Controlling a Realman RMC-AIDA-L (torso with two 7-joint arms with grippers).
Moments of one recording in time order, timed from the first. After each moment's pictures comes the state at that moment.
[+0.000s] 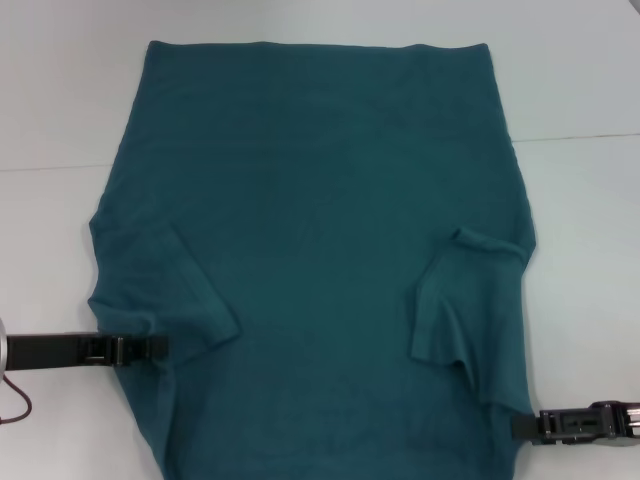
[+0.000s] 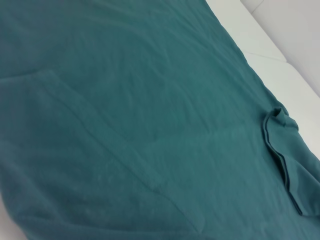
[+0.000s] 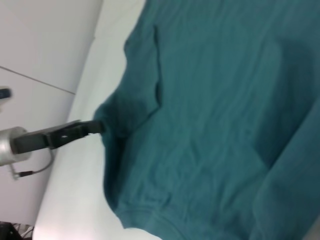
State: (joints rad) left arm -0.63 -2.08 0.45 0.68 2.45 1.44 -2.00; right arm 0.46 1.97 -0.41 -0.56 -2.42 -1.74 2.09
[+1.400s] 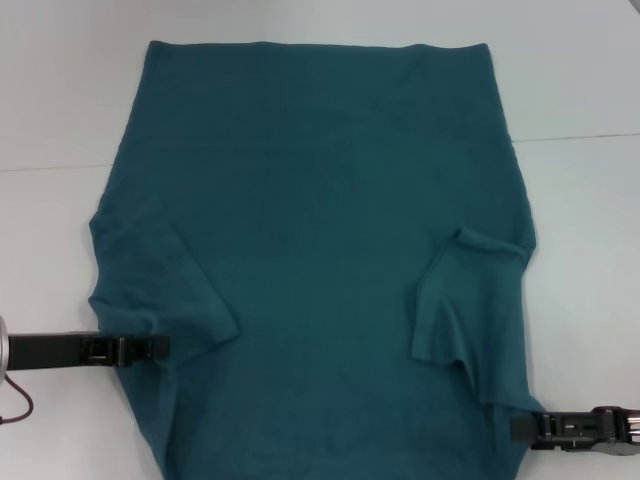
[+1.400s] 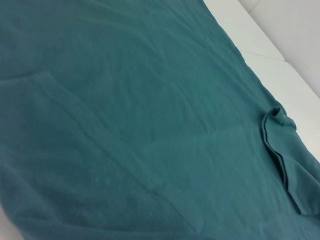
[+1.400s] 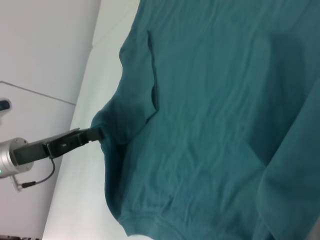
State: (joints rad) left arm -0.63 -2.08 0.45 0.68 2.45 1.44 -1.99; right arm 0.44 1.97 -0.36 -0.51 -2.43 -1.72 2.07
